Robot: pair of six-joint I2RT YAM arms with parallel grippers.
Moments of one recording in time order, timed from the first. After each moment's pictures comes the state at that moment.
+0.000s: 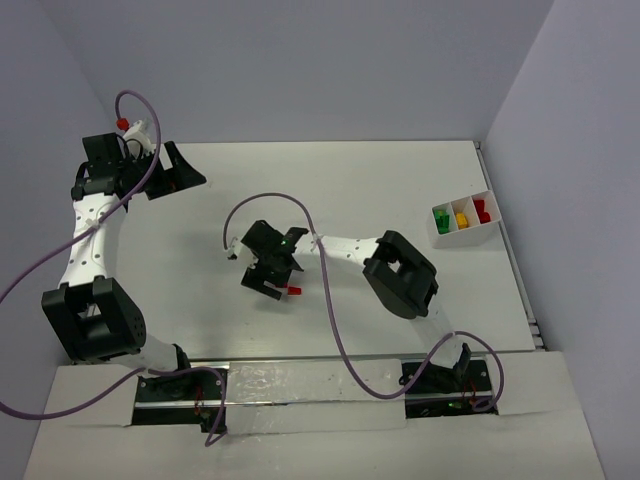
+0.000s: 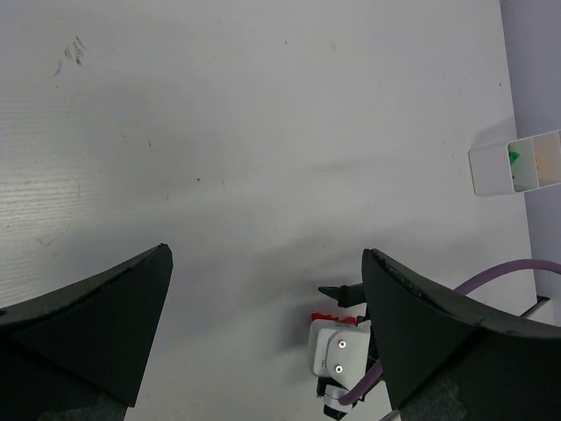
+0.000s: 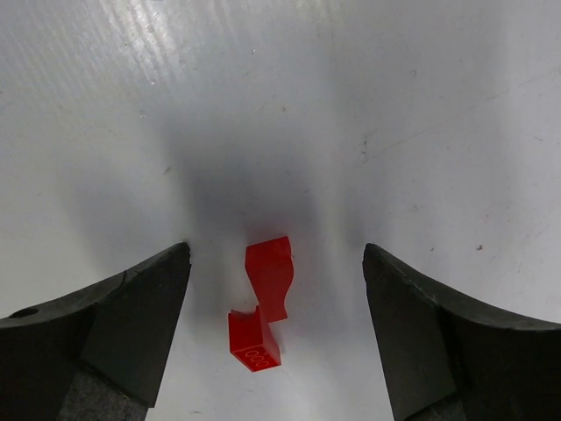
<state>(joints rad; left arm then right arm) 0.20 1.50 1.39 -0.57 0.66 -0.18 1.01 2.14 1.60 -0.58 -0.03 -0.24</state>
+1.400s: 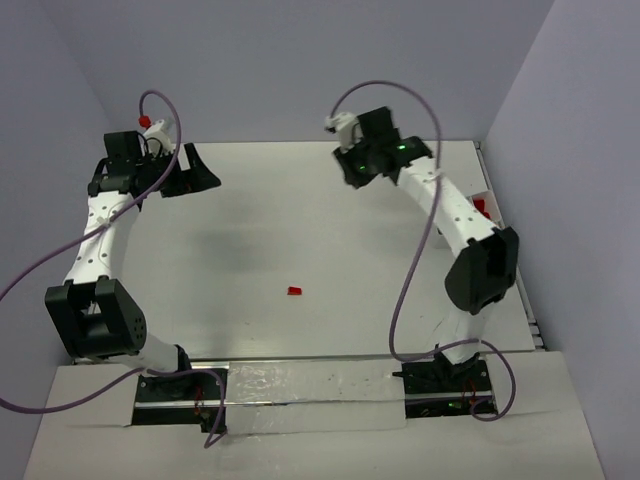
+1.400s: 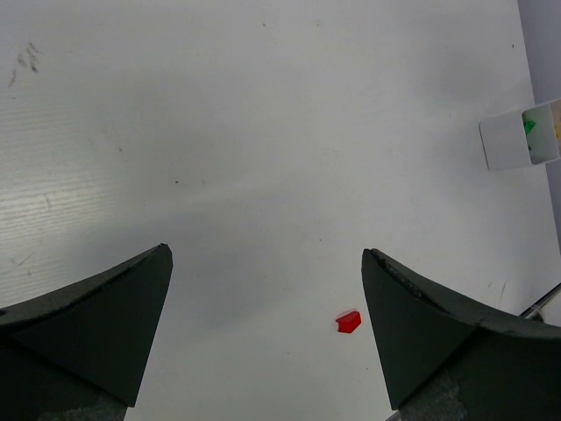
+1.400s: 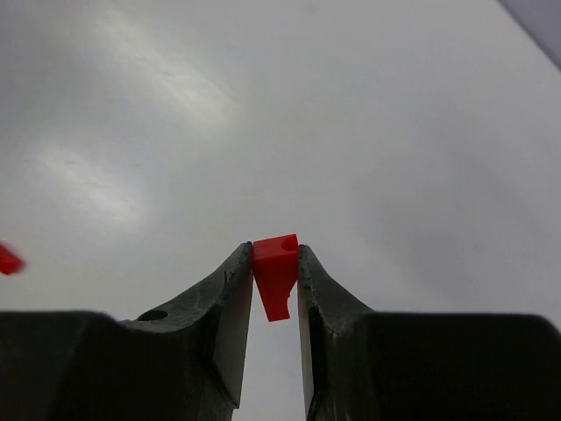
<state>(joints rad) 0.09 1.50 1.39 -0.57 0.60 -0.15 0.38 1.78 1.79 -0.79 -0.13 -0.31</state>
